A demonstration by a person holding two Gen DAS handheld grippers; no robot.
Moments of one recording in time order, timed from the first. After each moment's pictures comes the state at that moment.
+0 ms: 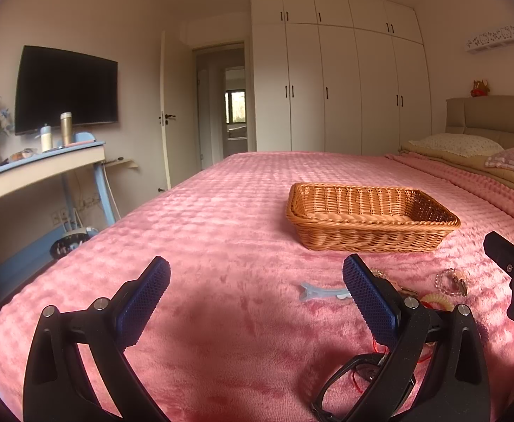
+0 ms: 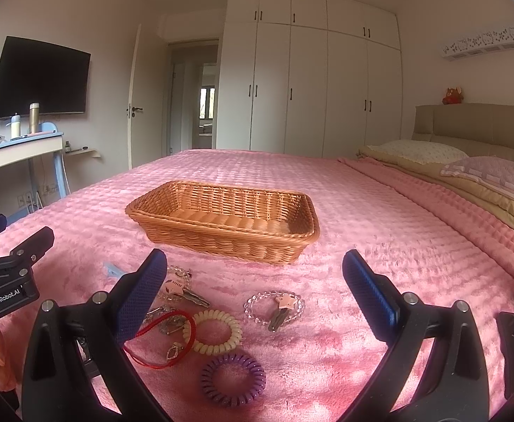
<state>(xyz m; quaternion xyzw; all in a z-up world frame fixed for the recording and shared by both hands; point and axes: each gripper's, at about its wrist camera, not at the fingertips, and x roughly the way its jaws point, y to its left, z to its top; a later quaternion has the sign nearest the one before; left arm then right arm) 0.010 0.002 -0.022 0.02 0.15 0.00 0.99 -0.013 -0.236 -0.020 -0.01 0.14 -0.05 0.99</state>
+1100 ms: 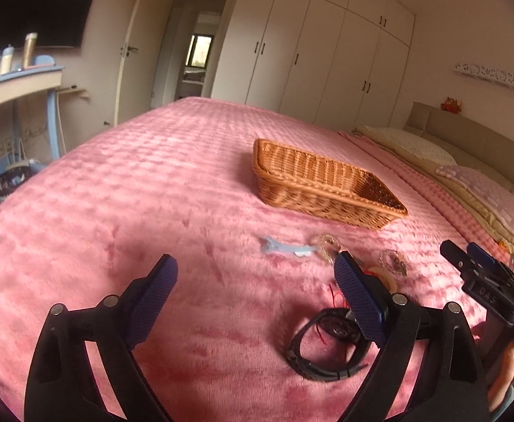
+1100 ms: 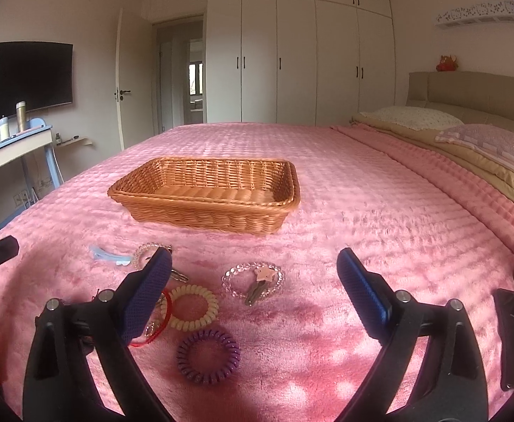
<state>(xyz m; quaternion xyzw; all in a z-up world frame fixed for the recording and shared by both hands) 0.014 0.043 -0.030 -0.08 0.27 -0.14 0.95 -0.012 -0.276 -0.026 0.04 0.21 -0.05 0.97</state>
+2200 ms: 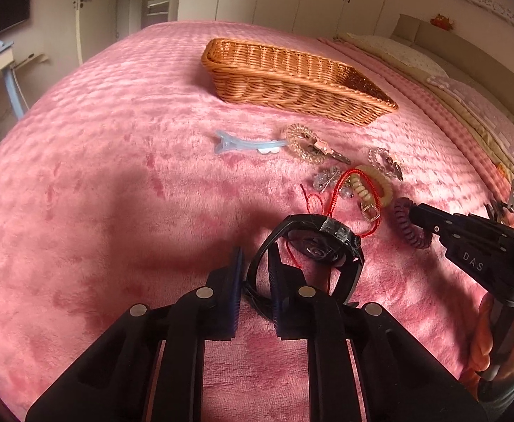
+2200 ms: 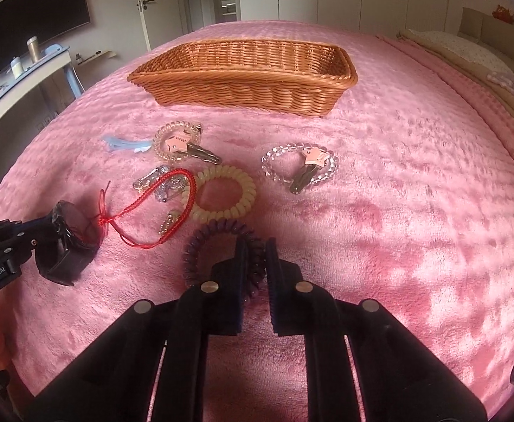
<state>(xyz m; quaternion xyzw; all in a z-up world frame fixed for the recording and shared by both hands) 0.028 -0.003 -0.064 -0.01 0.42 -0.18 0.89 0.012 -0.255 -0.066 0.03 0.40 0.03 0.91</state>
